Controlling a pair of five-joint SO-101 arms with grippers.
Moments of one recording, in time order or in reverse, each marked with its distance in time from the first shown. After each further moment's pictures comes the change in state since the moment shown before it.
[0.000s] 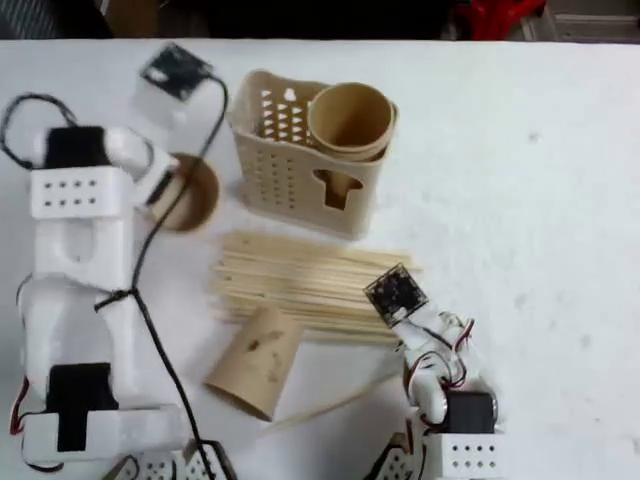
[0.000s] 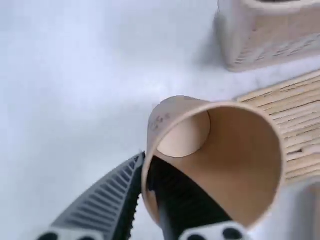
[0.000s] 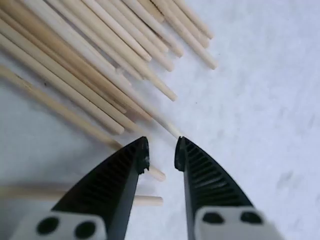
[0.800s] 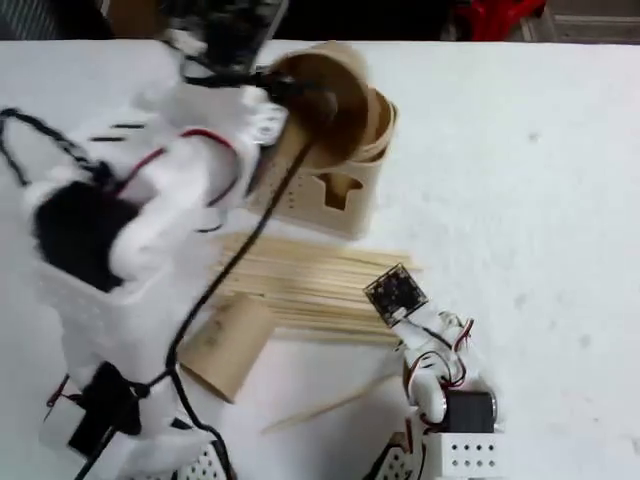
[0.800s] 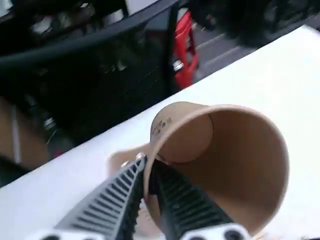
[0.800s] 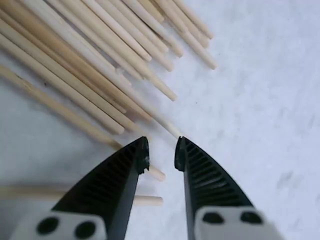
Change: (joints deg) left arm 30.9 -0.4 -48.4 8.7 25.6; right arm 0.0 0.0 0.0 0.0 0.0
